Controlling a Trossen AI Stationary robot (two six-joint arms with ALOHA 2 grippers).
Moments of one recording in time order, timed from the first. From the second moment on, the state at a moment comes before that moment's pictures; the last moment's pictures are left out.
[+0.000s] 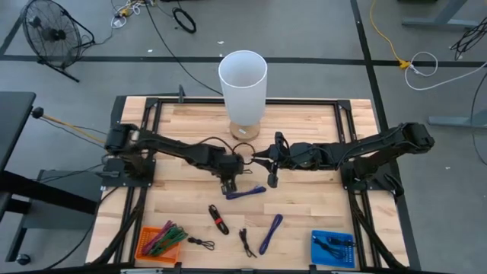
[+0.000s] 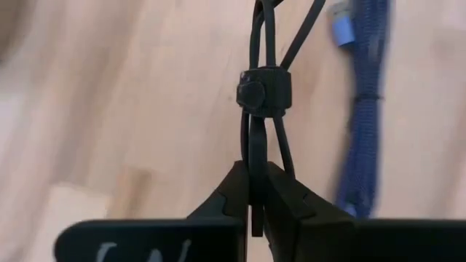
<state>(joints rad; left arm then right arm) -0.09 1.76 1.20 -0.59 -0.12 -0.34 0.15 1.37 0.88 0.16 0.30 0.08</state>
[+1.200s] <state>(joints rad) -0.26 1.24 0.89 0.09 -0.34 -0.11 0.16 1.37 0.88 0.37 0.12 0.05</state>
